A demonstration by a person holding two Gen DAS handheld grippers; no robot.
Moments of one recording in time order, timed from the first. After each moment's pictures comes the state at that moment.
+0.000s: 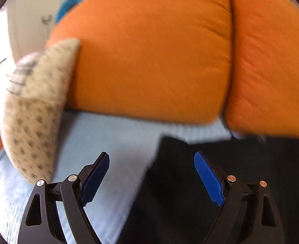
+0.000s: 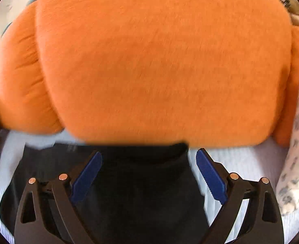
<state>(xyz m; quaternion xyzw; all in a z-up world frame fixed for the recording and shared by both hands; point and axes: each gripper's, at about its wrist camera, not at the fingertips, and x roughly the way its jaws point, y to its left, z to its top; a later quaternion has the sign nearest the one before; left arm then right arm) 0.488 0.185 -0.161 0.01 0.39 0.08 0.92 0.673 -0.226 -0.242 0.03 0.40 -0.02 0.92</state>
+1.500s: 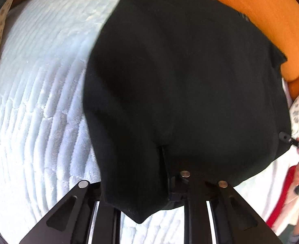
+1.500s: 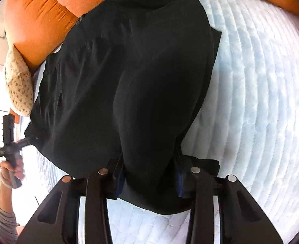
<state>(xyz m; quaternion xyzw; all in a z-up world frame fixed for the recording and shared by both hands) 0.435 0.189 -0.280 -0.10 0.68 -0.09 0.72 0.560 -0.233 -0.354 0.15 0.65 0.14 0.73</state>
